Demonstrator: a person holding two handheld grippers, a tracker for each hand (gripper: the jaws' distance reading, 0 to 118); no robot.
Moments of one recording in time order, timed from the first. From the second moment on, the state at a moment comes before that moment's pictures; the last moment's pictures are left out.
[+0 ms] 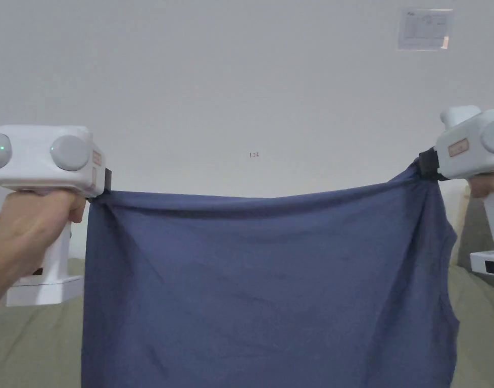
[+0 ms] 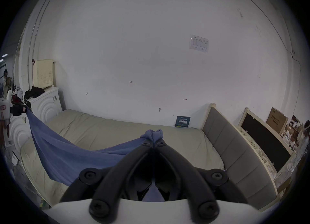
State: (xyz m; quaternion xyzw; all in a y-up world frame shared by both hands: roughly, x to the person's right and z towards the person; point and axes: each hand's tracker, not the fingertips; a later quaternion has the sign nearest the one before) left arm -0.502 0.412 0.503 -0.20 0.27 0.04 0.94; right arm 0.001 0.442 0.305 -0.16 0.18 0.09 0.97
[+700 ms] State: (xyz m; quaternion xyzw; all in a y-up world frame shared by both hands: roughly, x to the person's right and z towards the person) left arm -0.532 0.392 0.346 -0.18 0.31 0.05 0.93; right arm -0.058 0.477 0.151 -0.12 0.16 0.12 0.97
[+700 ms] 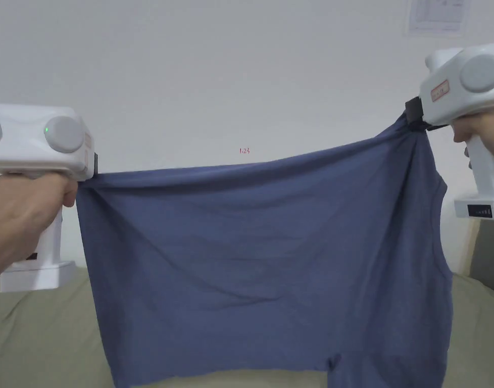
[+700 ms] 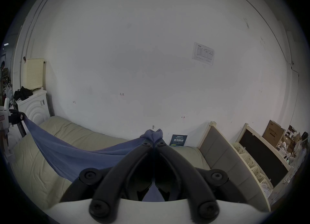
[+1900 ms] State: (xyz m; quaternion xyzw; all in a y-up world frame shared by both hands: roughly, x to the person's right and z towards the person) left arm -0.444 0.029 0.670 -0.38 0.22 0.09 0.89; right arm 0.093 0.040 0.515 -0.36 0.20 0.06 0.91
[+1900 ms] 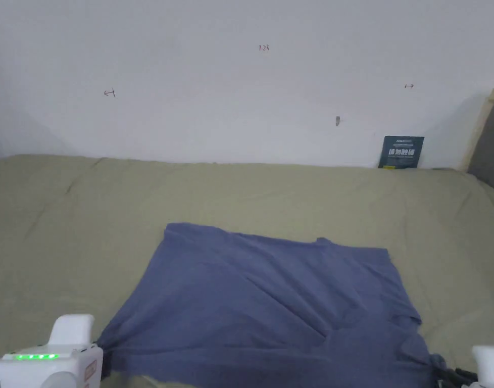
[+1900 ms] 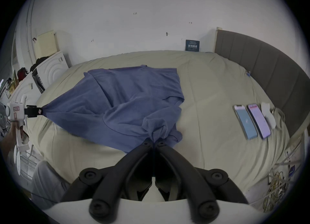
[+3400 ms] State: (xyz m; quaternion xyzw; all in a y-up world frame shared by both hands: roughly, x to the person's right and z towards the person) left arm -0.435 0.000 0.809 -0.41 0.21 0.19 0.87; right arm 0.146 0.016 0.600 -0.46 0.15 0.00 0.88
